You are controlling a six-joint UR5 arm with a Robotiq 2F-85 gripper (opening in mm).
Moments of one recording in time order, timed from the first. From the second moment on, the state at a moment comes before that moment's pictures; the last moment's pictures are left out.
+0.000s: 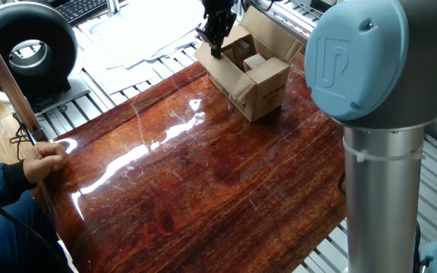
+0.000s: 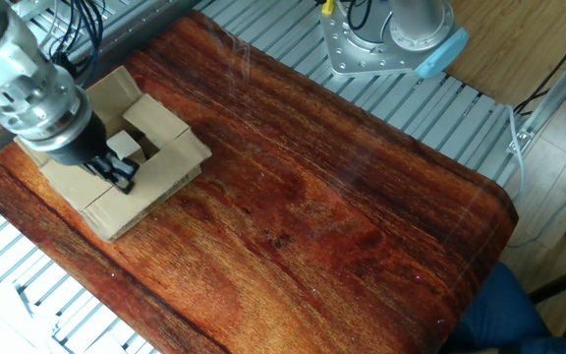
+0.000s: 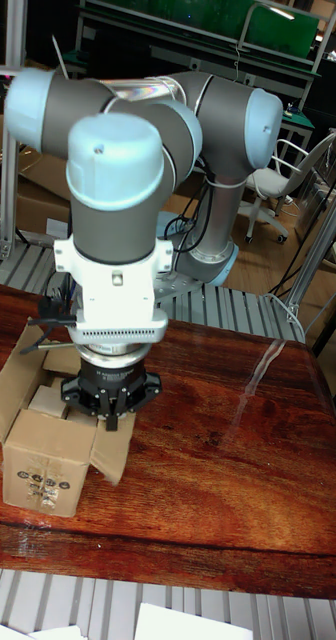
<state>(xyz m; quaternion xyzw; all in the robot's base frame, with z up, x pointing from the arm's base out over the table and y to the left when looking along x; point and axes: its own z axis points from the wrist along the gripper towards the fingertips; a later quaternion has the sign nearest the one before) 0.656 -0.051 0.130 0.09 -0.99 -0.07 0.05</state>
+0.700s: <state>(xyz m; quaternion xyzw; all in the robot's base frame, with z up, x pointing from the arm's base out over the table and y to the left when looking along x) 0.646 -0.069 0.169 0.10 -0.99 -0.05 0.07</state>
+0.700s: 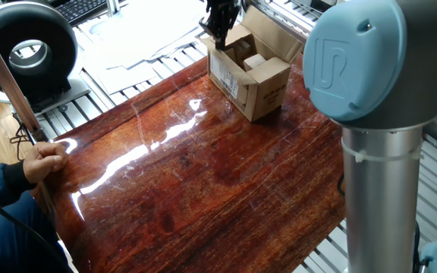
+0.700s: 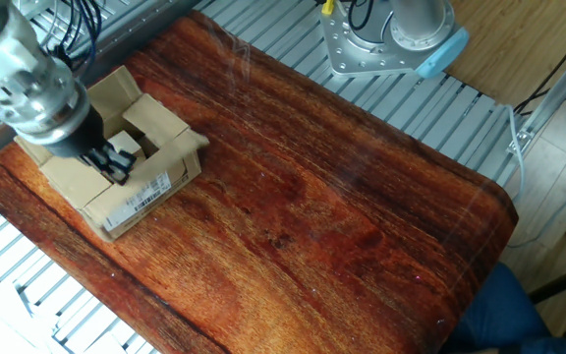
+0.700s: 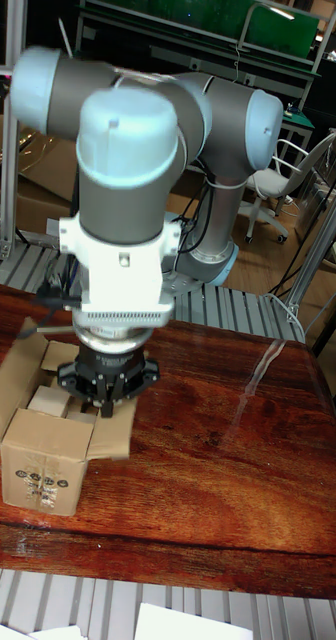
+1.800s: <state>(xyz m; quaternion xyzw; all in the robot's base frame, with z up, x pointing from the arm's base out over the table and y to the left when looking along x) 0.625 -0.134 0.158 0.10 -0.99 -0.02 0.08</state>
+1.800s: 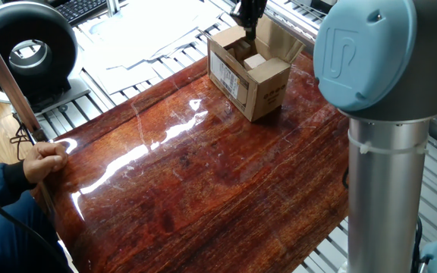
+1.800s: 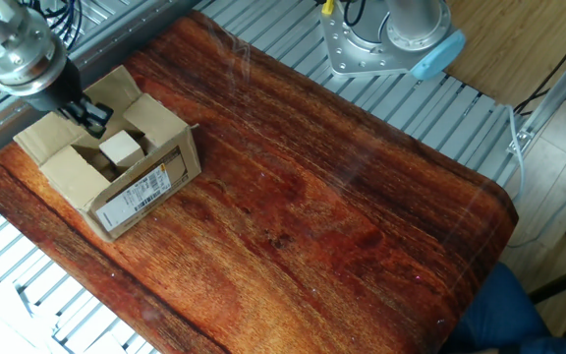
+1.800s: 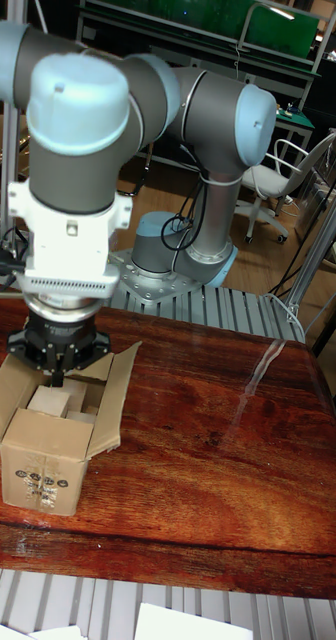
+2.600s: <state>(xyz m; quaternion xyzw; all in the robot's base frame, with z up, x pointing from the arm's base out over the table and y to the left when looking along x) 0.646 -0.128 0.129 0.10 -0.99 -0.02 0.06</state>
